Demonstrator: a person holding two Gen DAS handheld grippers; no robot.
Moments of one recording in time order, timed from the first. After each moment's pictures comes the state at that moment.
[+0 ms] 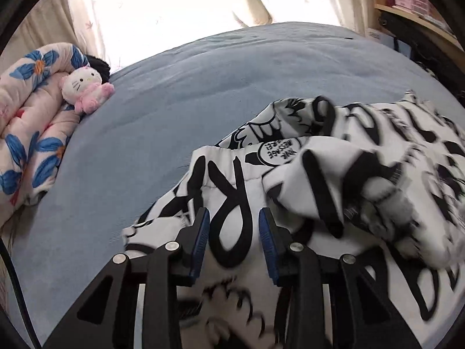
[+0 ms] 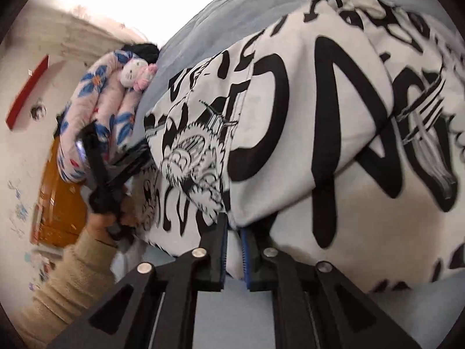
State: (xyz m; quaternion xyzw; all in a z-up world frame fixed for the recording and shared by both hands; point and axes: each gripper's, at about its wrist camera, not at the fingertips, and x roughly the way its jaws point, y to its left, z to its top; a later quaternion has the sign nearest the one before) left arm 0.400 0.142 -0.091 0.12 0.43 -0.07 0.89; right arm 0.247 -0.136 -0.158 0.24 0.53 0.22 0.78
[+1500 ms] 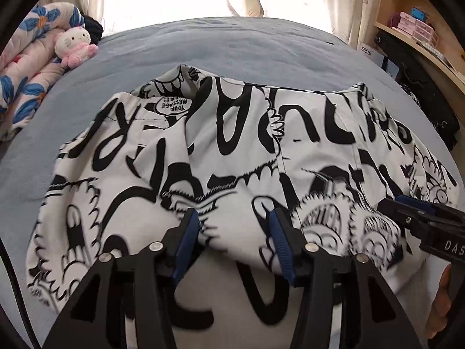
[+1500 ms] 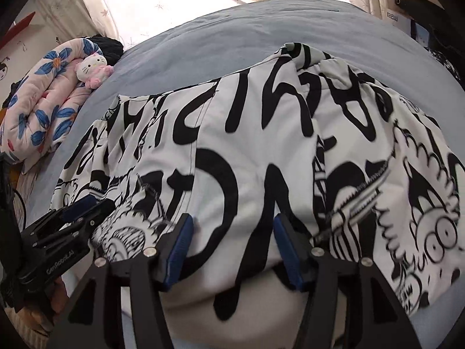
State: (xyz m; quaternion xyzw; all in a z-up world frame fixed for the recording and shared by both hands) left arm 0.293 0.036 -0.094 0.00 0.47 -0.07 0.88; right arm 0.270 -0.158 -0.169 0.12 0.48 0.08 0.86
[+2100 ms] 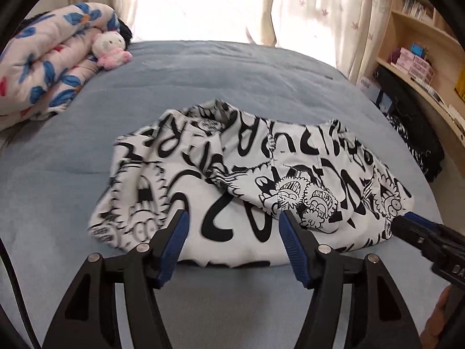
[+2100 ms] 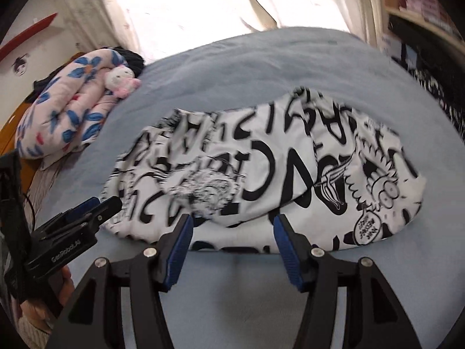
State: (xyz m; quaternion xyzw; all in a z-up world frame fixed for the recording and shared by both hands) left arm 0.191 0.086 0.008 -0.06 0.43 -0.06 0.90; right arm 0.149 -0.127 -0.054 0.10 0.43 0.10 0.89
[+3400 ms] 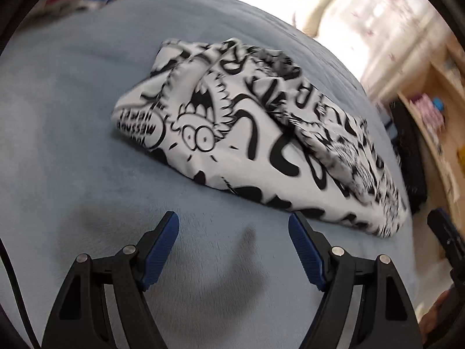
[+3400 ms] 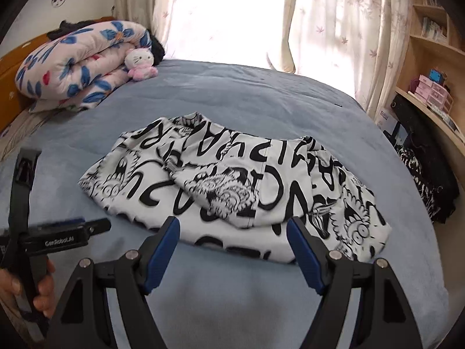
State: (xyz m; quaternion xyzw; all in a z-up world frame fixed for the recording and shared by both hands) left arm 0.159 0.183 -0.098 -0.25 0.49 -0.05 0.83; right arm 0.126 -0.060 -0.057 -0.05 0.36 0.06 0.93
